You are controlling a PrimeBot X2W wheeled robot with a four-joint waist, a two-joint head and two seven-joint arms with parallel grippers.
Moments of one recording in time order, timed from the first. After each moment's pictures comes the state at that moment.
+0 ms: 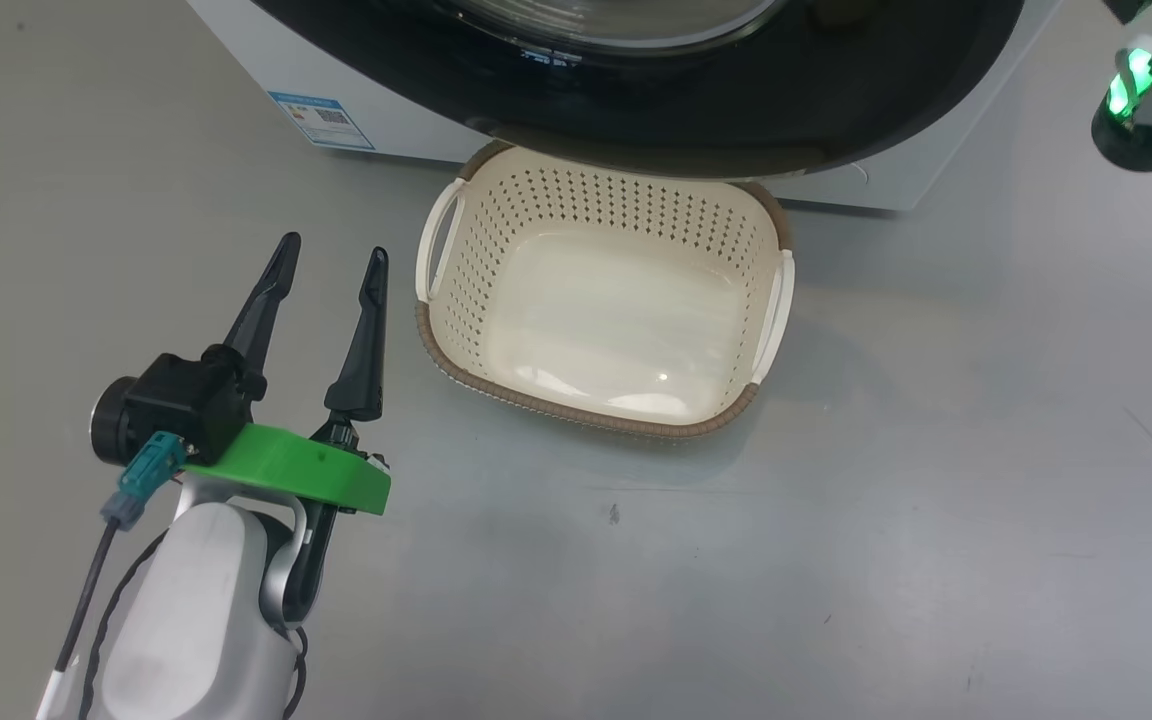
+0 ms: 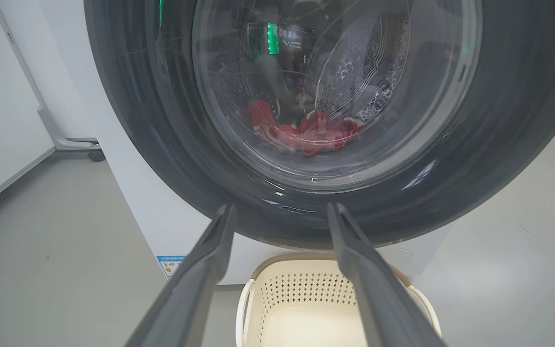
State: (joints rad) left arm -0.39 0.02 -0.22 0.25 -0.35 -0.12 -0.25; right arm -1.01 -0.25 0.01 0.56 1.60 0.01 0.80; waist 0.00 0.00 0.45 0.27
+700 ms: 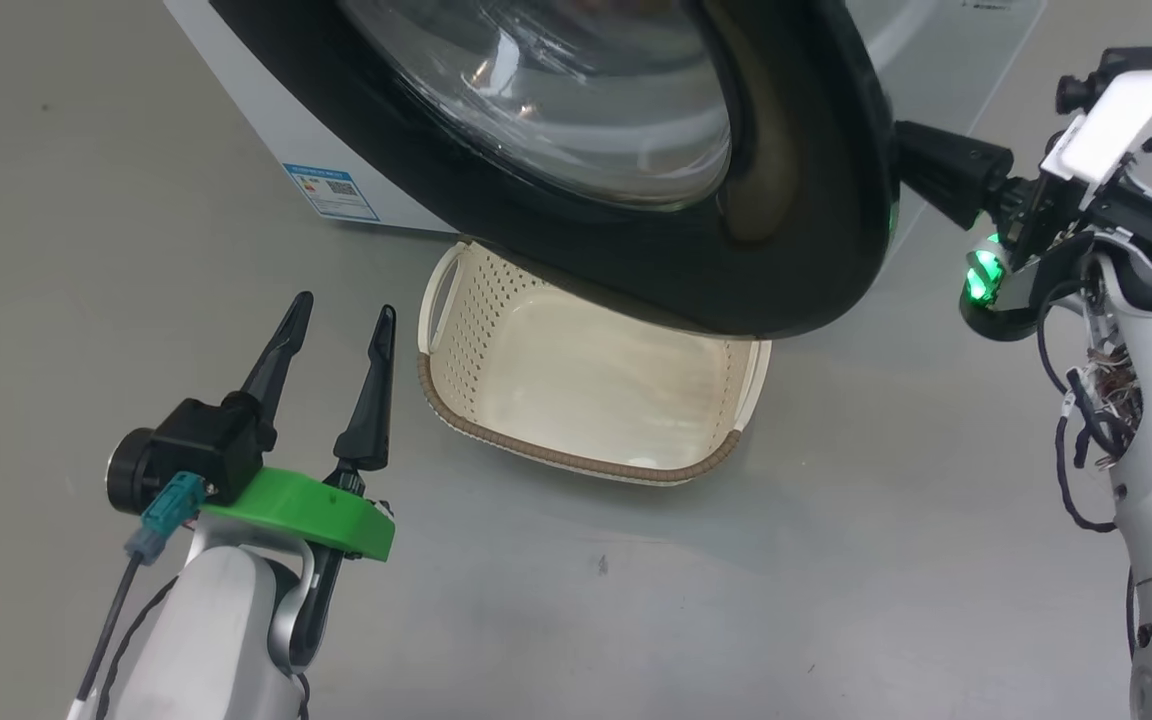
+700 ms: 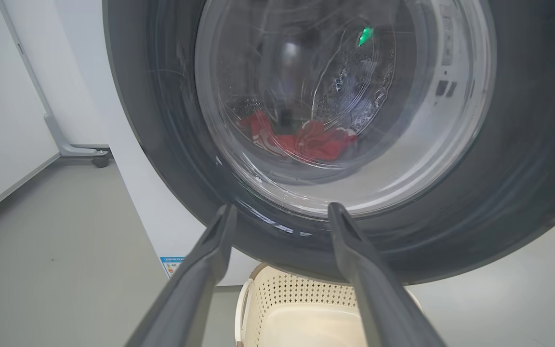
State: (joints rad) left arm -0.34 0.02 -0.22 0.28 -0.34 -0.12 -0.25; right arm -0.81 -0.18 0.07 0.56 1.63 0.06 0.90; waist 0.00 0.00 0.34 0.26
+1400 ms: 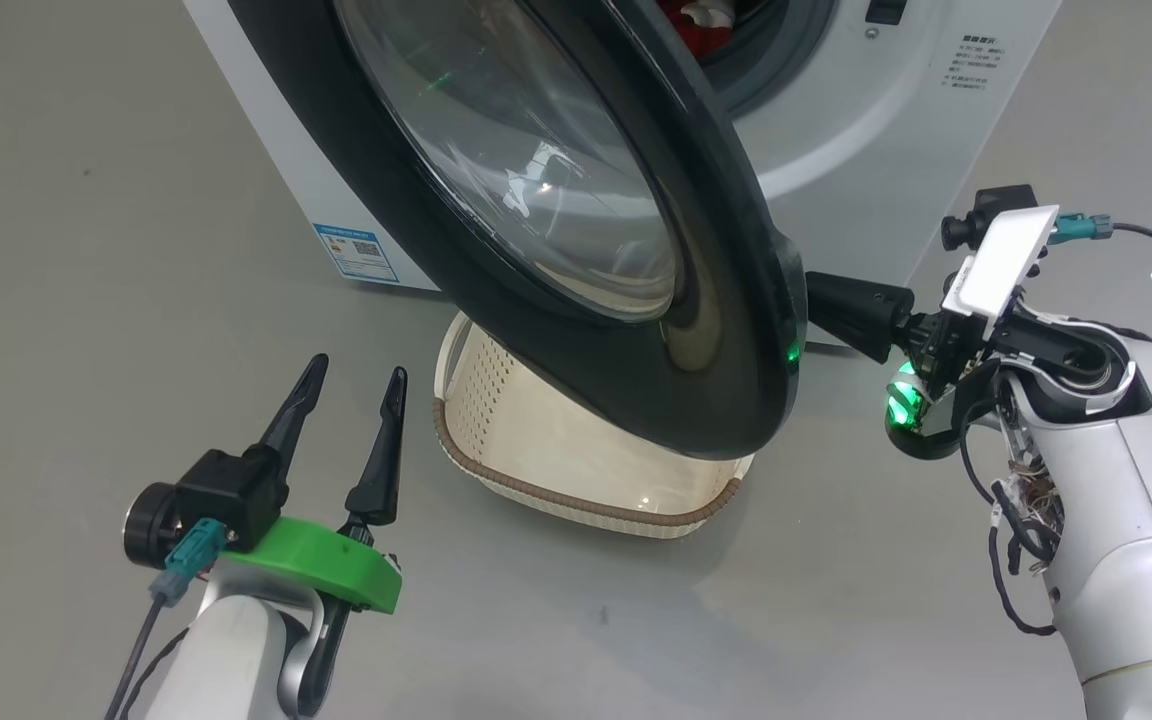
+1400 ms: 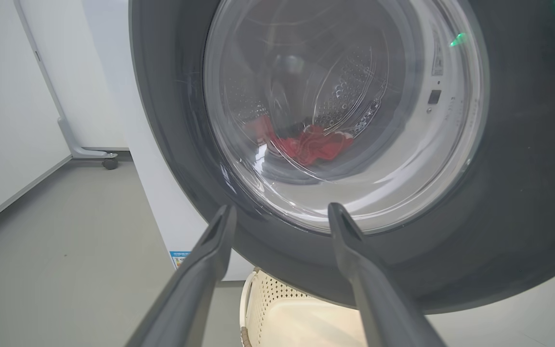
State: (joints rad) left arm -0.26 0.03 -0.24 0.30 -0.33 -0.12 -0.25; right arm -0.63 -0.12 0.14 0.51 1.66 0.08 0.96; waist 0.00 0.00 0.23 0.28
